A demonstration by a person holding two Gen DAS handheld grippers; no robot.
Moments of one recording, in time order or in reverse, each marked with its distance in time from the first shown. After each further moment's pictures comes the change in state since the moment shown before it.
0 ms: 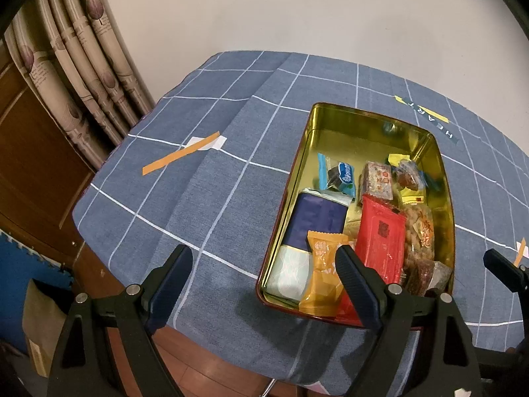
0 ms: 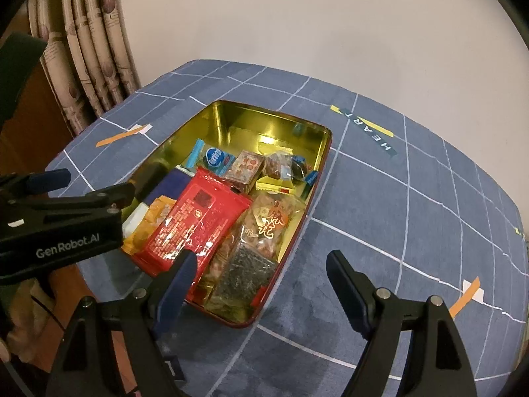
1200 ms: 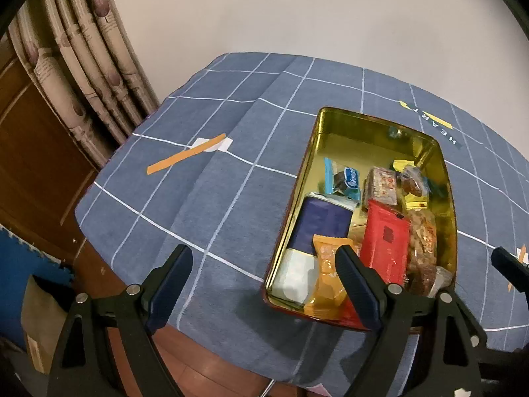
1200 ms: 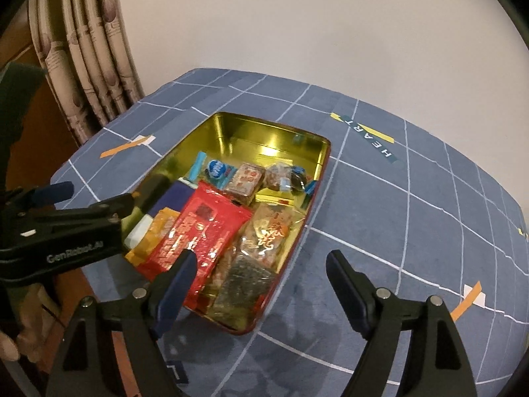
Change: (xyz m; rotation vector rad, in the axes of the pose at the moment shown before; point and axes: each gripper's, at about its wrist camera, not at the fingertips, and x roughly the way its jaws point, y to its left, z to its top) left arm 0.001 0.004 0.001 -0.015 0.000 0.006; right arm -0.012 -0.003 0.005 0.008 -0.037 0.028
